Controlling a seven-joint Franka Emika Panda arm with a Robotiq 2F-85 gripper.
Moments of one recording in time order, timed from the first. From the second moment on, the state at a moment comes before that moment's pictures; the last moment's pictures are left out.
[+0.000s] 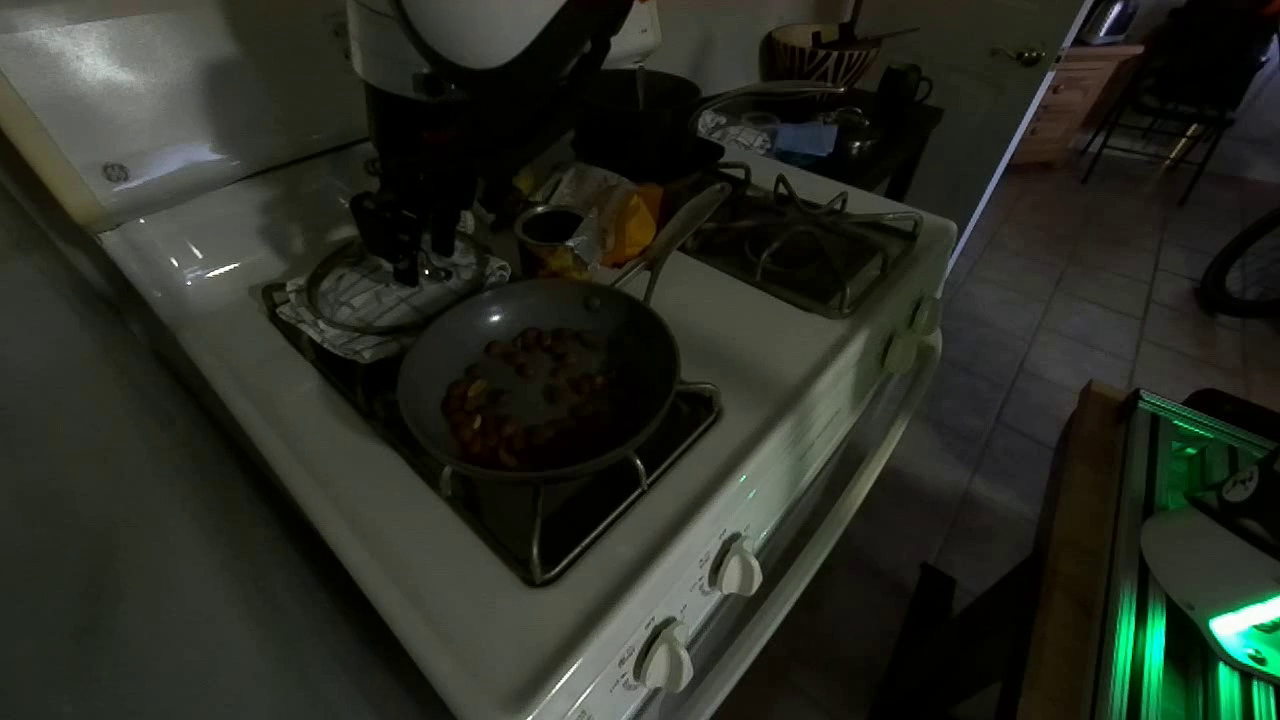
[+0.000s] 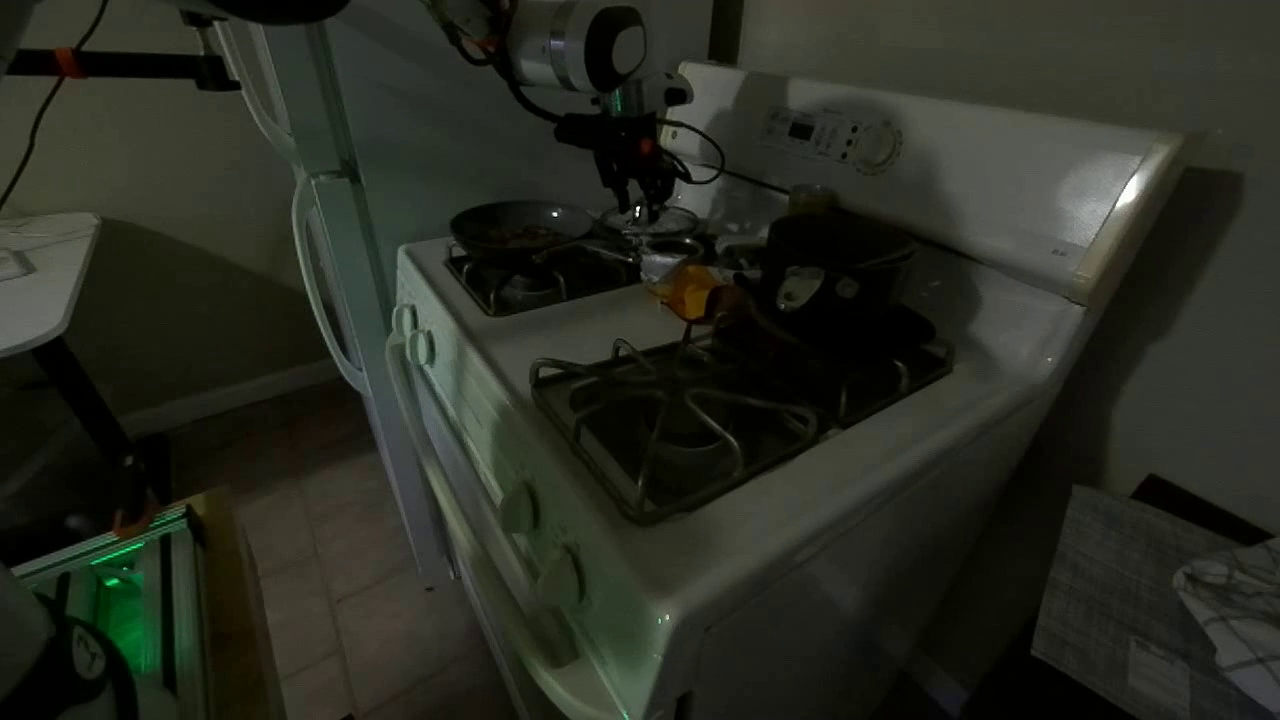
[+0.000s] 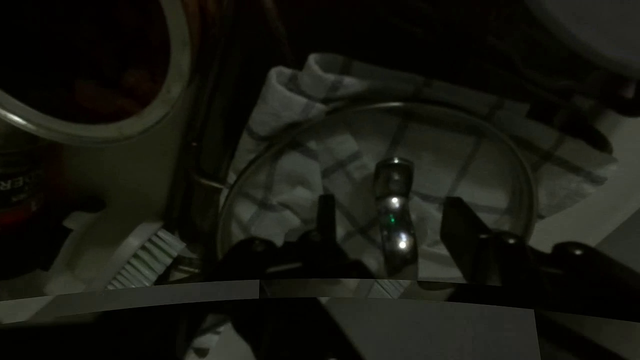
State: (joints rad) arm 0.30 0.68 0.13 -1.30 -0.09 2.25 0.09
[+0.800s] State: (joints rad) arm 0.30 0.67 0.14 -1.29 -0.09 2.24 0.09
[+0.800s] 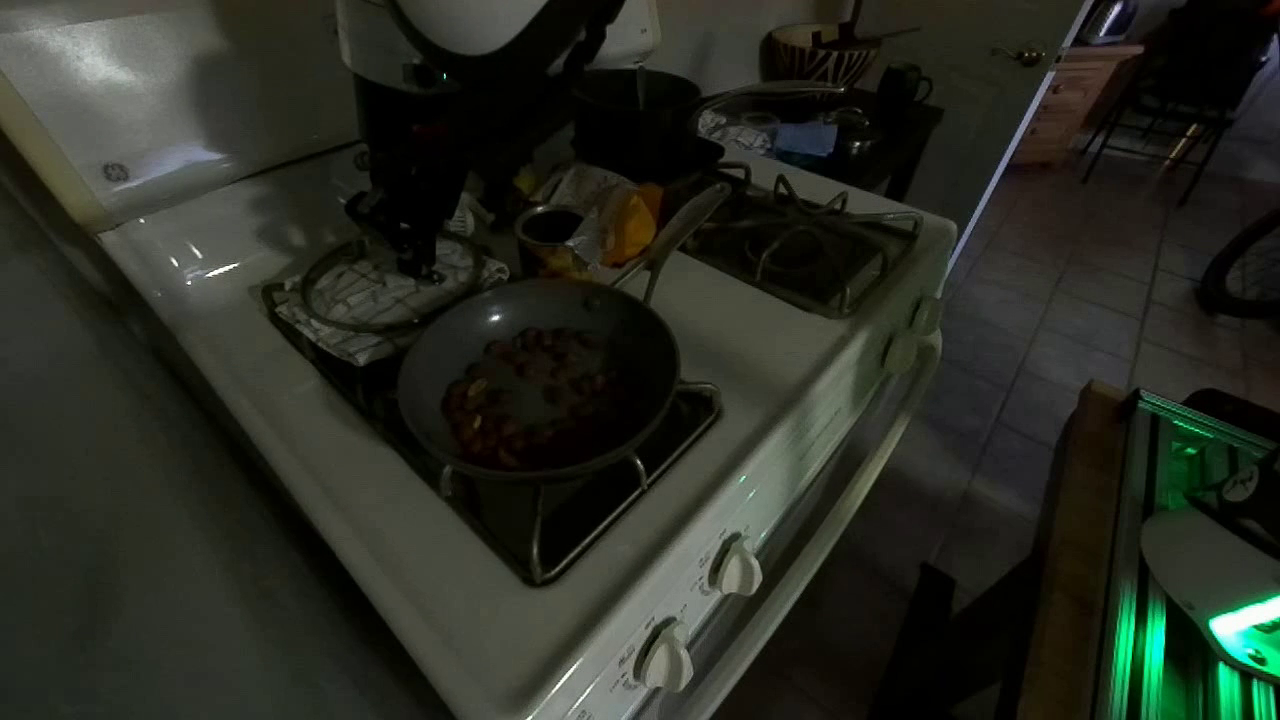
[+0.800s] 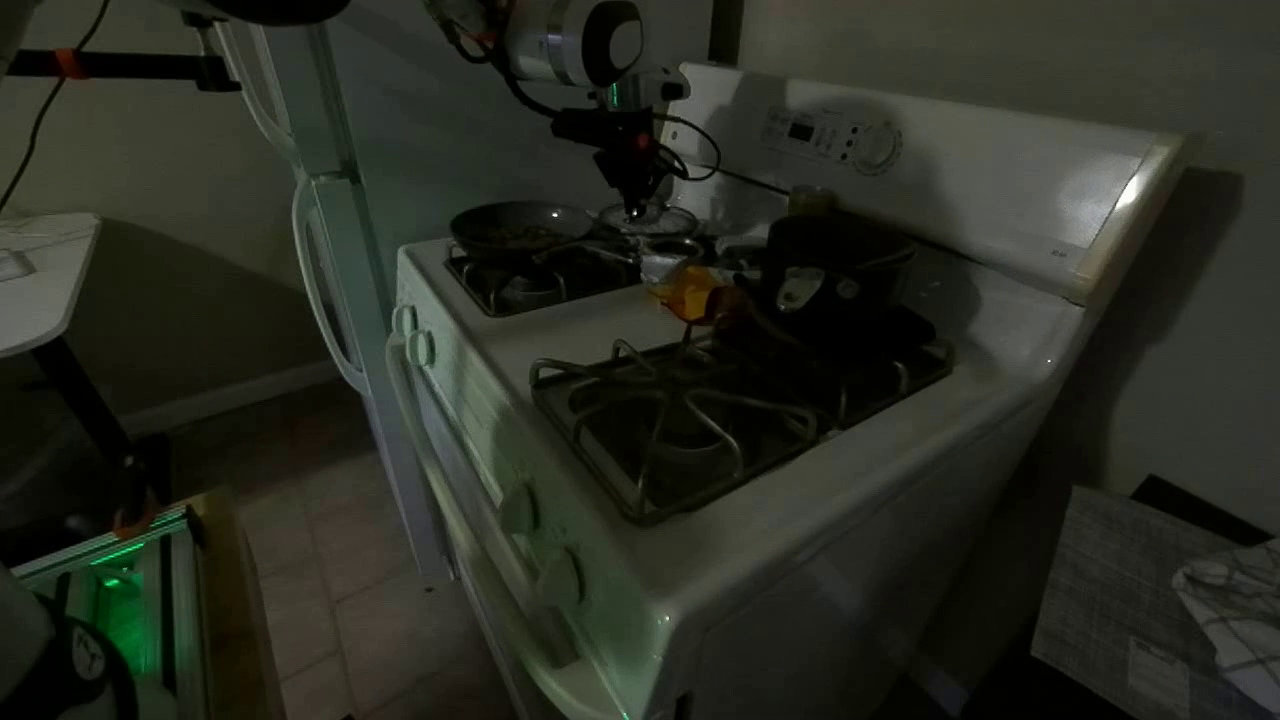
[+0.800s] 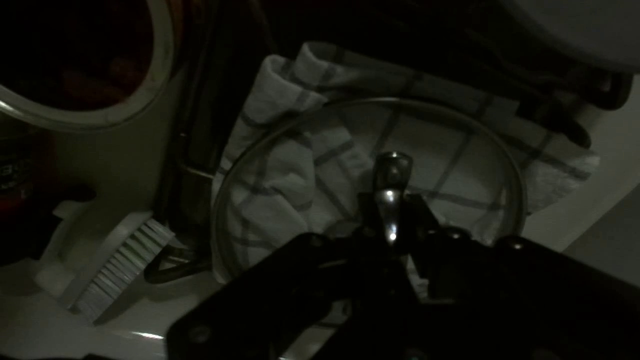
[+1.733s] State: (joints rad) arm 0.24 0.34 0.14 -1.62 -0.11 2.36 -0.13
